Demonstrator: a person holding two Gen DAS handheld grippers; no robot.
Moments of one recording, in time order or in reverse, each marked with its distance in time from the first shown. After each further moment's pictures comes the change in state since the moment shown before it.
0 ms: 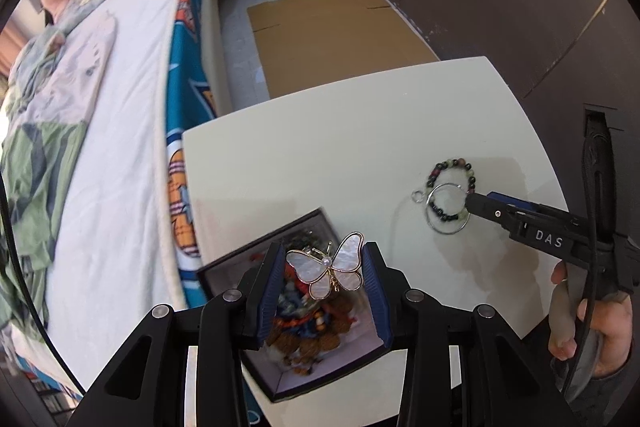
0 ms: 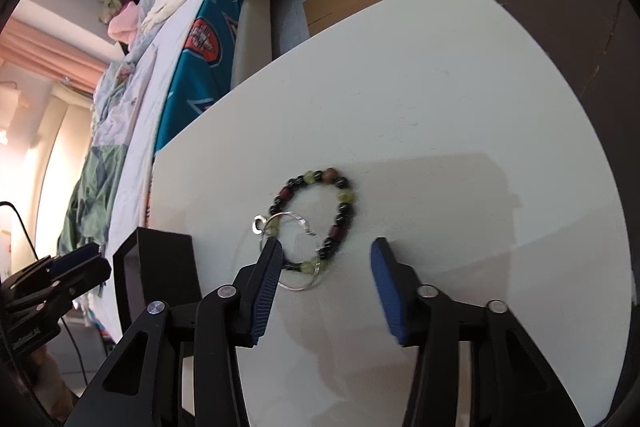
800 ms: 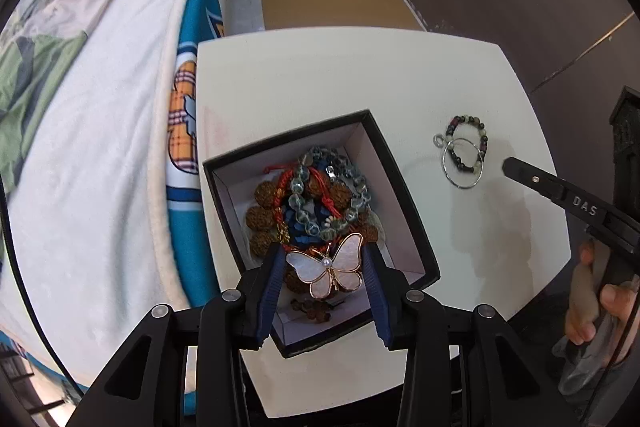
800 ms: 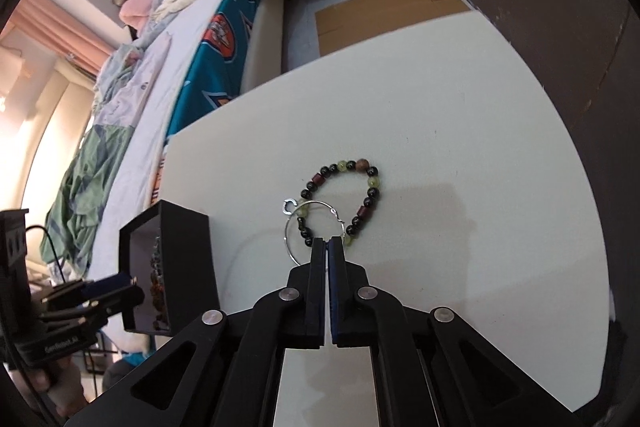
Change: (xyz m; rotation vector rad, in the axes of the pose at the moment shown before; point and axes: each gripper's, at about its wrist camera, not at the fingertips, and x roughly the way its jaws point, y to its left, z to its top) left arm 0.024 0.041 -0.058 -0.129 0.063 -0.129; right arm -0.027 0.026 -0.018 -0.085 -0.044 -0.068
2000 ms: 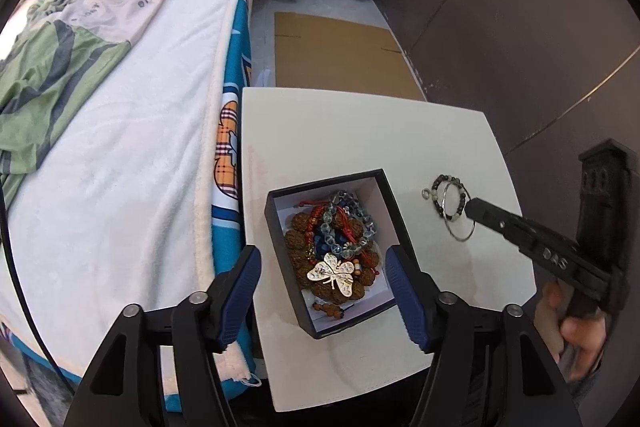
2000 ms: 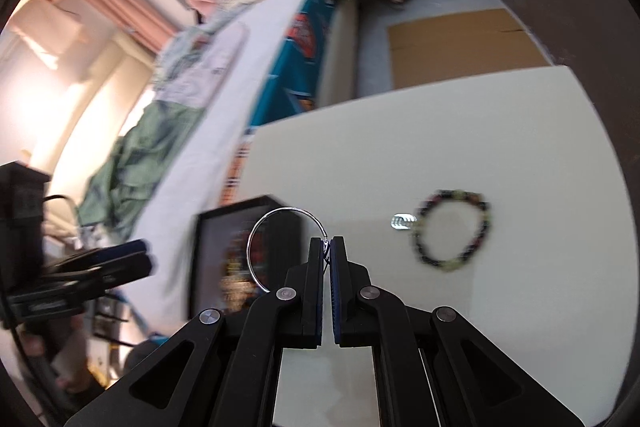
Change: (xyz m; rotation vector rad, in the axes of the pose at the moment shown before) left arm -0.064 0.035 -0.010 -0.105 -0.186 -0.078; right arm -0.023 0.065 -0.007 -0.176 -0.050 0.195
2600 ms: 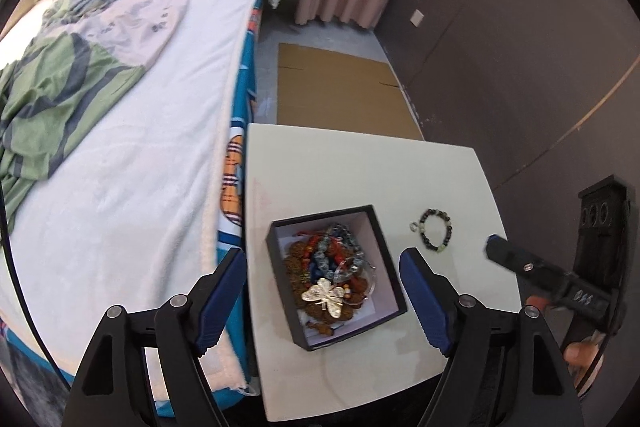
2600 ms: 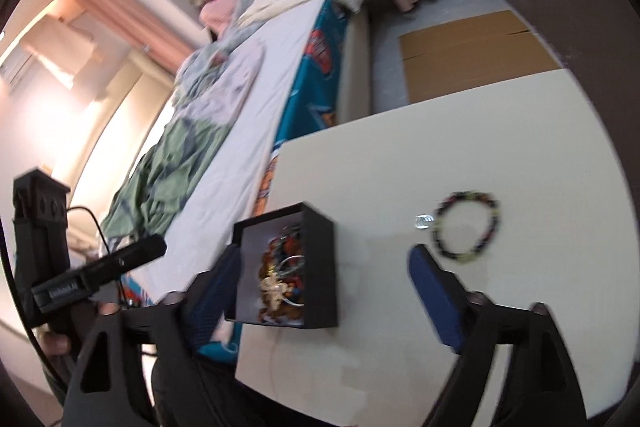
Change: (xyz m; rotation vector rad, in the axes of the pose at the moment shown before) left arm -0.023 -0.005 0.004 -0.023 -0.113 -0.020; right arm -0.026 0.000 0.001 0.057 -0.050 0.037
